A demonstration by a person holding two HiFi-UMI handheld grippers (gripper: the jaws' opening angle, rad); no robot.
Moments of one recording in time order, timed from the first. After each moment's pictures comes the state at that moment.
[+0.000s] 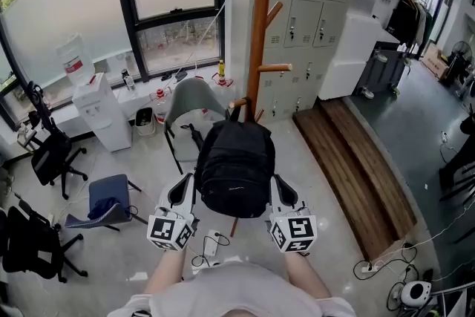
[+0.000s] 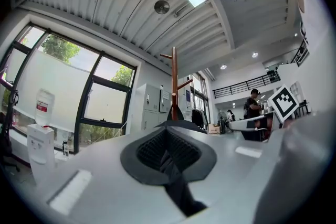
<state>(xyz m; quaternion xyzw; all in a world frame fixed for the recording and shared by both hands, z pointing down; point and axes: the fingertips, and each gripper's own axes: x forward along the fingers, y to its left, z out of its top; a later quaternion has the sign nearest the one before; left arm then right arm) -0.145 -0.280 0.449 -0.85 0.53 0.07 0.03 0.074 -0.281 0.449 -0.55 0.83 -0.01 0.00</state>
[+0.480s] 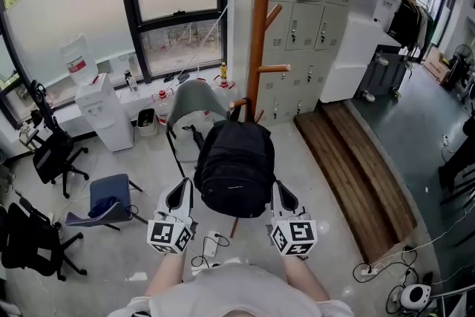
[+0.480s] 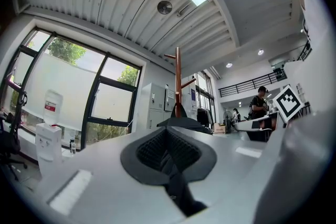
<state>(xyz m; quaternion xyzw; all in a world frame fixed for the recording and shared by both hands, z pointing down) -0.157 -0.264 0.458 -0.83 0.56 0.07 0.02 0.082 -0.267 0.461 -0.56 0.83 -0.03 0.01</state>
